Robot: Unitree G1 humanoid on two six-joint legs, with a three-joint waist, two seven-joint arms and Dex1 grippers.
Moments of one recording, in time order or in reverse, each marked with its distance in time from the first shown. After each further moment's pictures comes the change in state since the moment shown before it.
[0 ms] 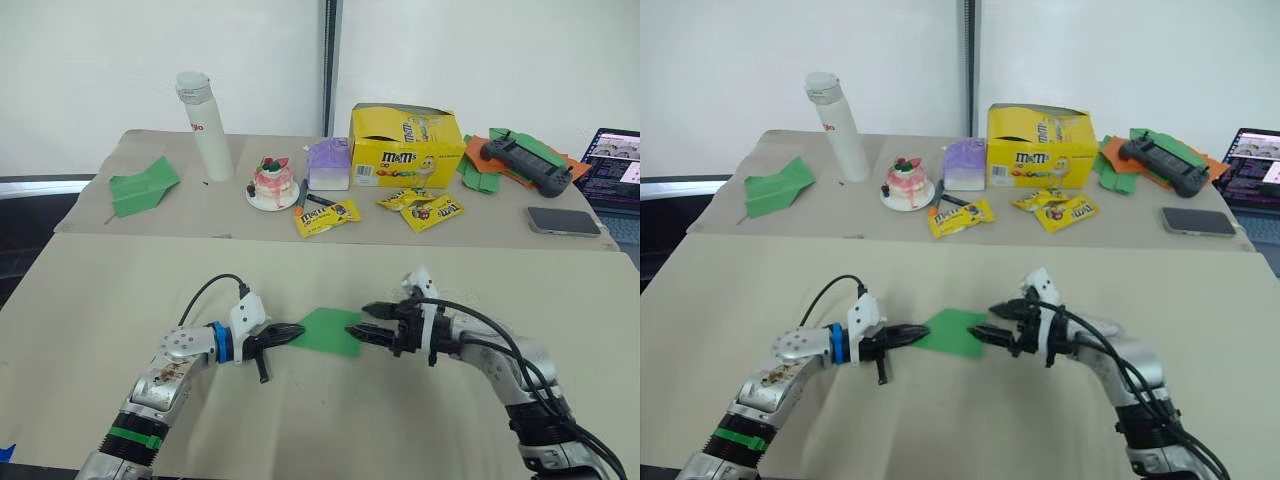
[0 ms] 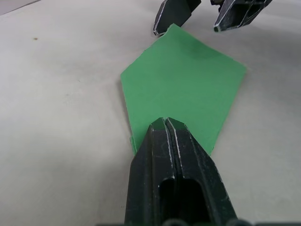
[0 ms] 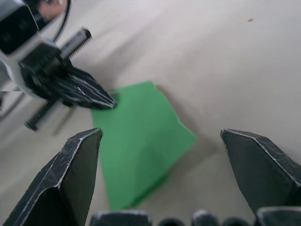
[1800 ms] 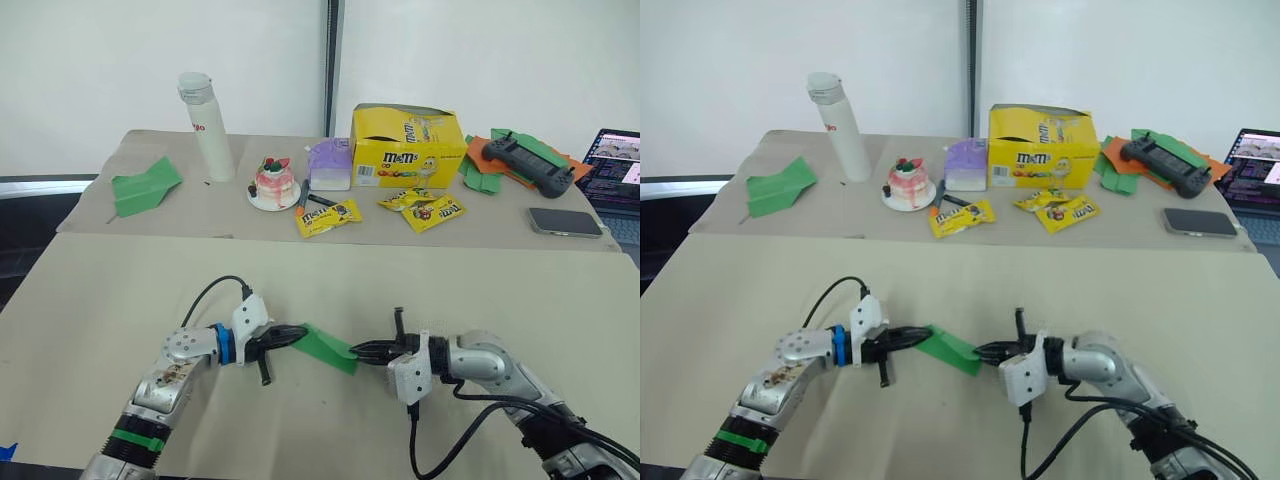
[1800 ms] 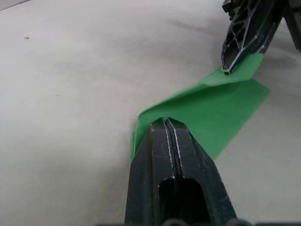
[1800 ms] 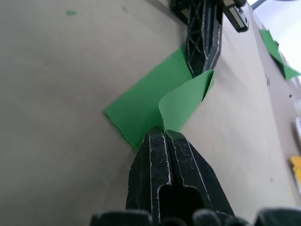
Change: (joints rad) left arm 0.008 -0.028 0.018 -0.022 -0.013 0.042 0.009; right arm 0.033 -0.194 0.268 0.250 -0.871 -1.559 -0.050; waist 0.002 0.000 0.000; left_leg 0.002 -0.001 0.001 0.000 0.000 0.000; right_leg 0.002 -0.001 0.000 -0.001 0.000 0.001
